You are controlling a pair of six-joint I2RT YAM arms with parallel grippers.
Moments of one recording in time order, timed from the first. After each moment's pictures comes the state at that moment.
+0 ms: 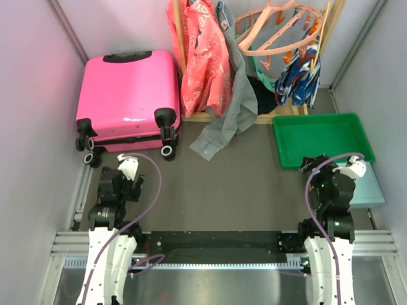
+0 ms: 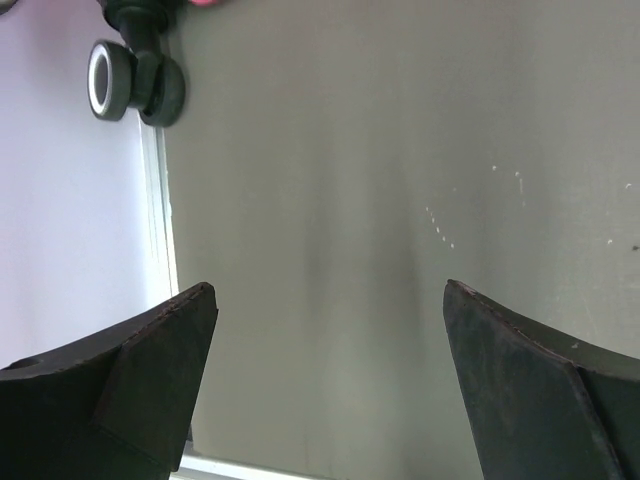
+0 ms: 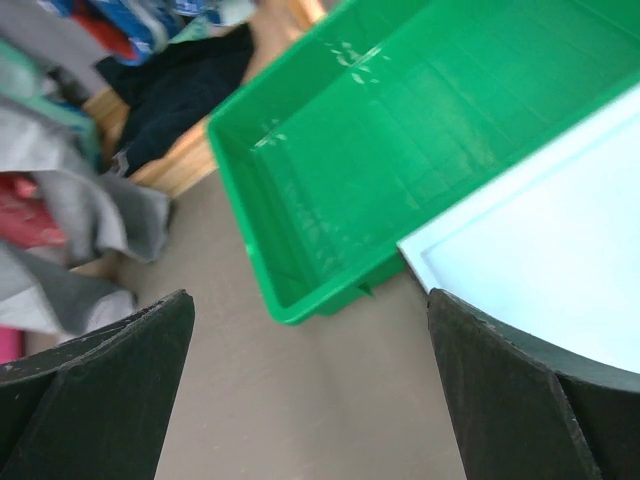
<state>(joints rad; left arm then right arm) 0.04 0.41 0.46 -0.70 -0.18 0.38 -0.13 0.22 0.39 -0.43 0.12 0.56</state>
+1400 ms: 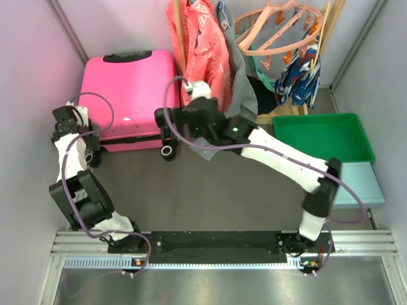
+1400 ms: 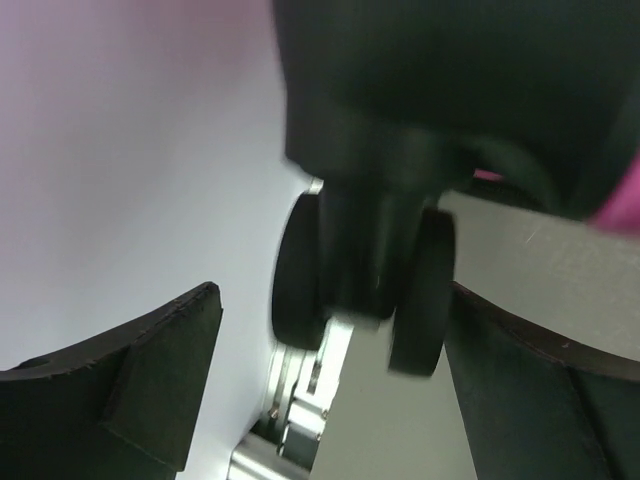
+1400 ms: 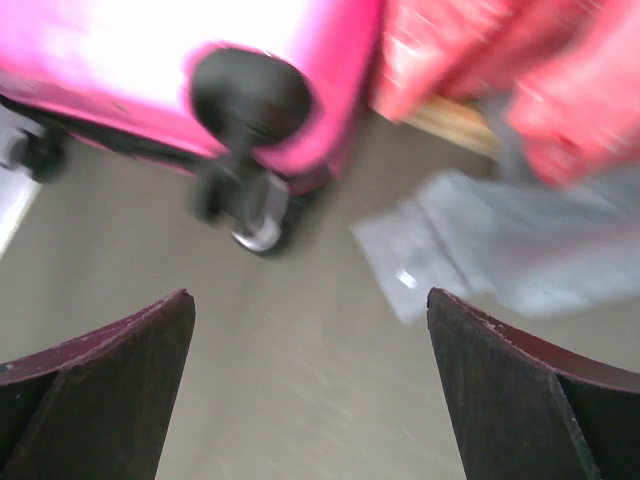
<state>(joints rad) 0.49 1.51 1.26 -0.59 -0.13 0.38 1.02 1.72 1.82 -0.62 0.46 0.39</state>
